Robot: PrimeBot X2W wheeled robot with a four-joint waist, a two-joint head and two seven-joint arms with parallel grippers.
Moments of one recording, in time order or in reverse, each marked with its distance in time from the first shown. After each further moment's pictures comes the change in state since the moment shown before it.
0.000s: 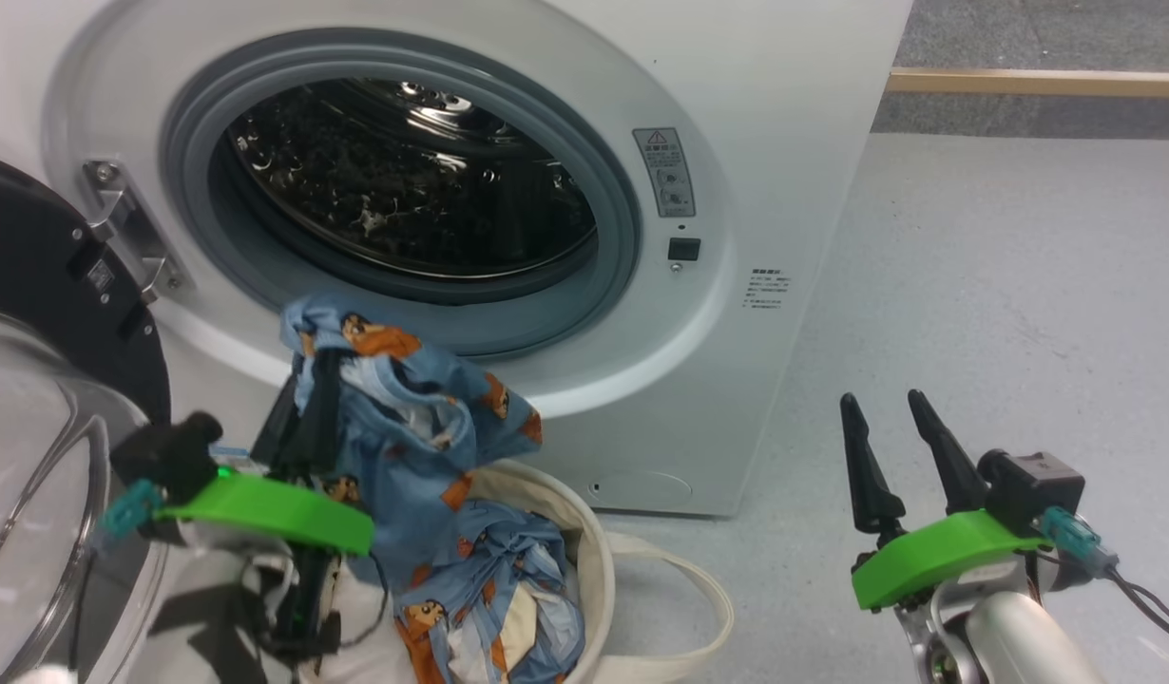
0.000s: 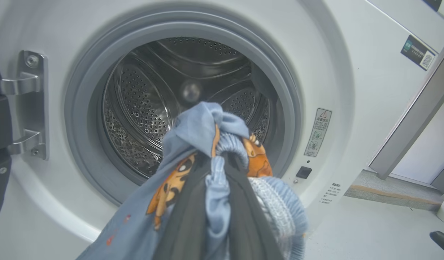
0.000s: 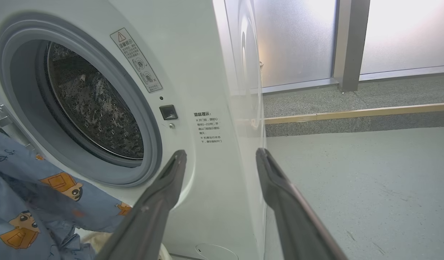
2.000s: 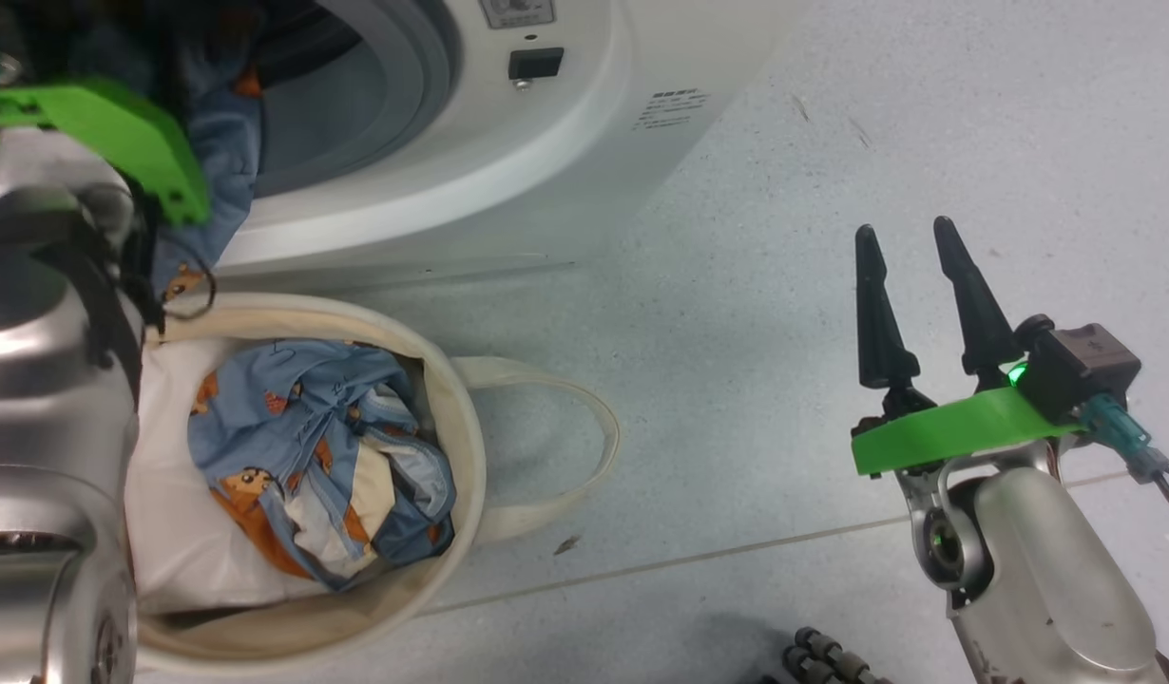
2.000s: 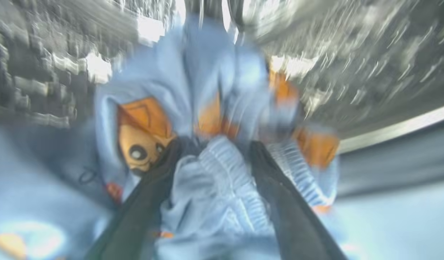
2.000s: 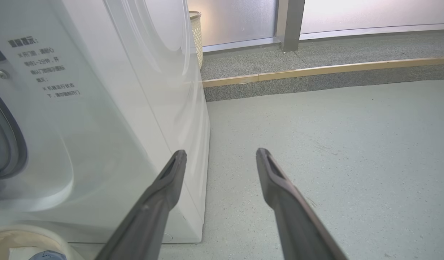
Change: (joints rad) left arm -0.857 0.072 0.128 0.805 0.390 0.114 0.116; right arm -0.163 0.040 -0.065 -0.136 -0.084 0.000 0.000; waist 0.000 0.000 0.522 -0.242
